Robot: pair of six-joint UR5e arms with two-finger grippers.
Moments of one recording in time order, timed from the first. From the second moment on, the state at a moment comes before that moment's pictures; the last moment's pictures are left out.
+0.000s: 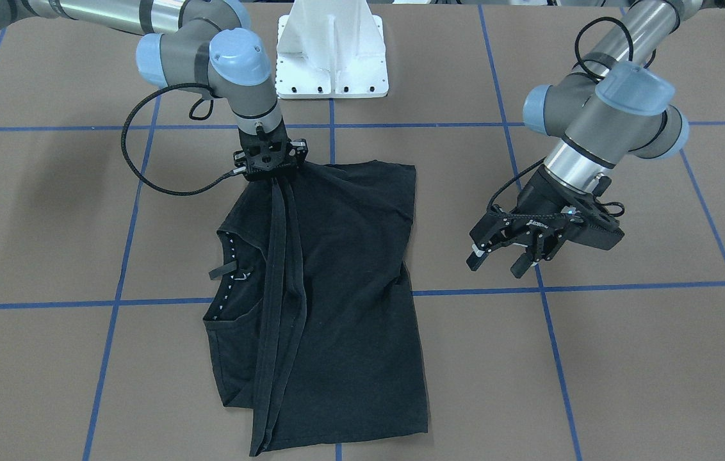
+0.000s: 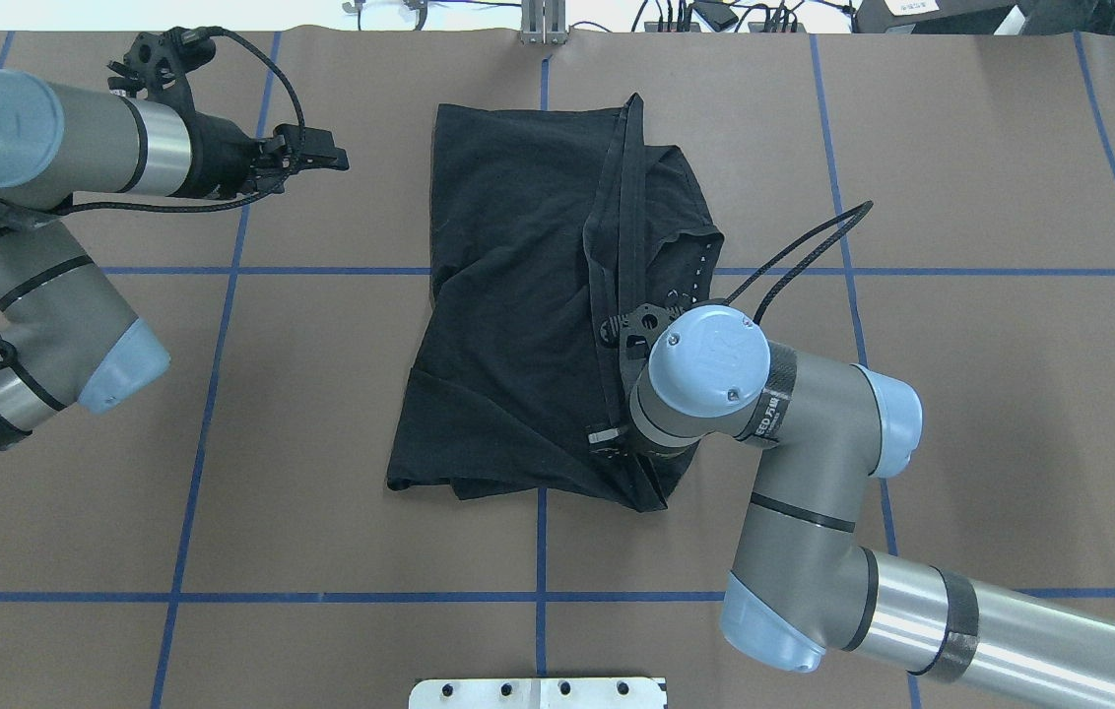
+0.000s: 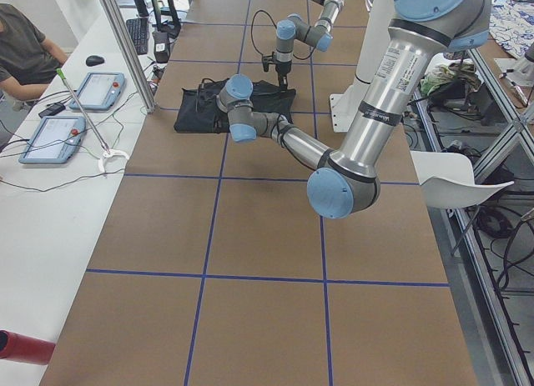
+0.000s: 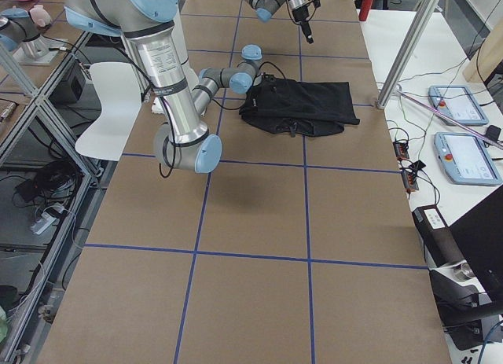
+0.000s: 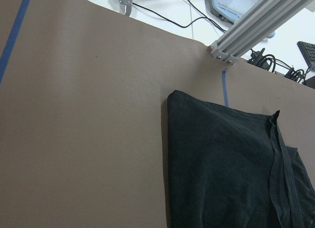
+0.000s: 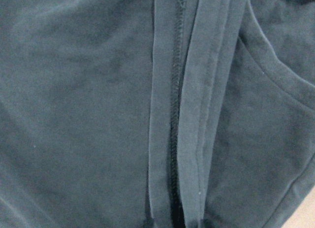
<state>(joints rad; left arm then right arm) -0.86 -2.01 -1.57 -2.43 -1.92 -1.32 0.42 -1.04 1.74 -1.48 1.83 1.10</state>
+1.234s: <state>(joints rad) -0.86 -2.00 -1.59 -2.43 -1.92 -1.33 0.37 -1.25 1.98 -1.59 1.81 1.25</state>
